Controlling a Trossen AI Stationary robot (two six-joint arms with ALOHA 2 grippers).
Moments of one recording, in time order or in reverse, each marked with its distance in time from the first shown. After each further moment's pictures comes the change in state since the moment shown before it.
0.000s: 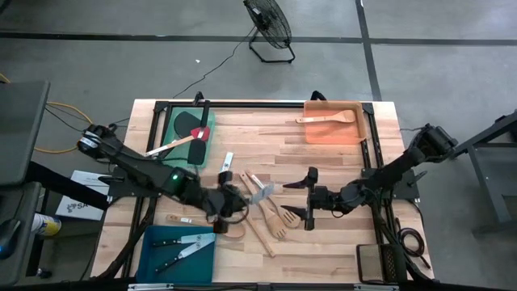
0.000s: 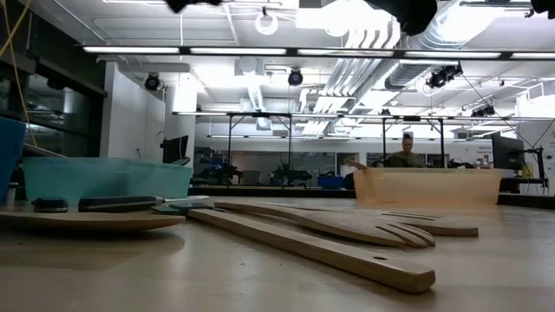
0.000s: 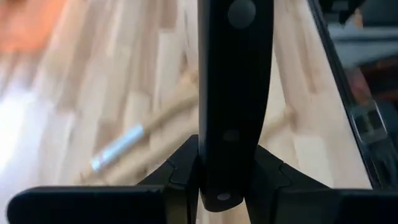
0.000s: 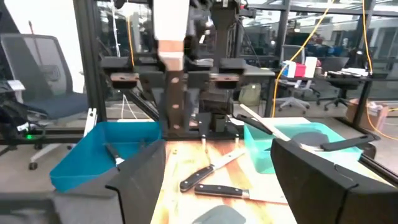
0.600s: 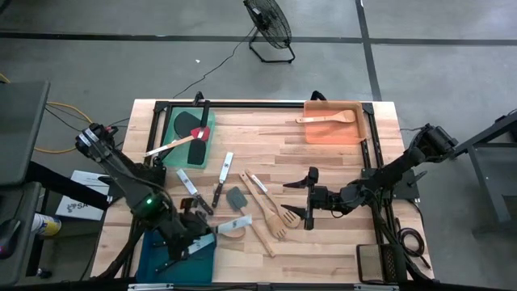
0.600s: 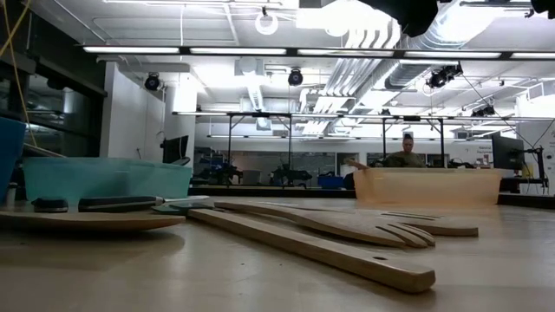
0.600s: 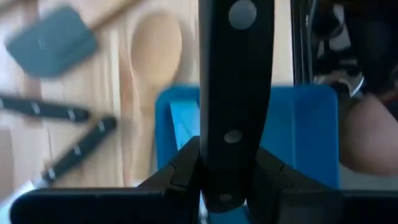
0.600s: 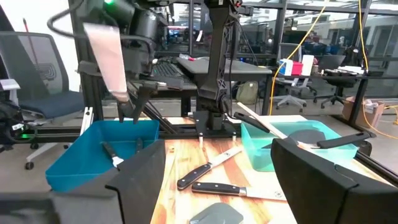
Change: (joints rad) left arm -0.328 -0.027 0.000 -0.403 0.177 -0.451; right arm 0.003 0.000 0.000 -0.011 0.012 0.006
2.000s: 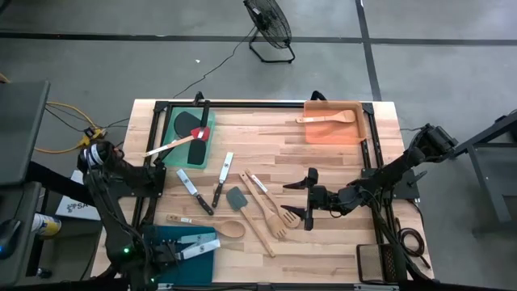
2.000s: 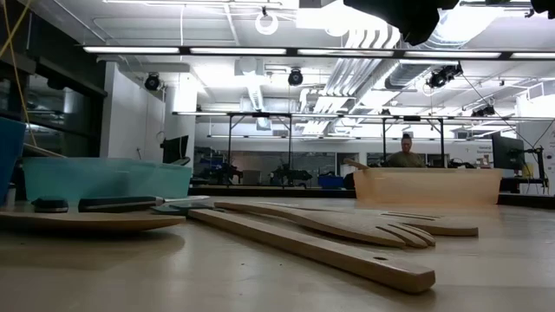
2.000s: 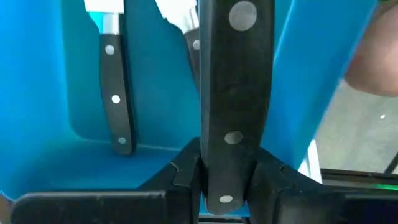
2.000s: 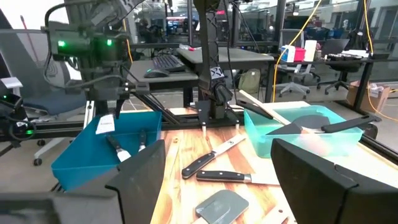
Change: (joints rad) left arm -0.387 0.219 0.000 -0.047 0.233 -0.612; right arm 0.000 0.000 0.000 -0.053 -0.001 0.076
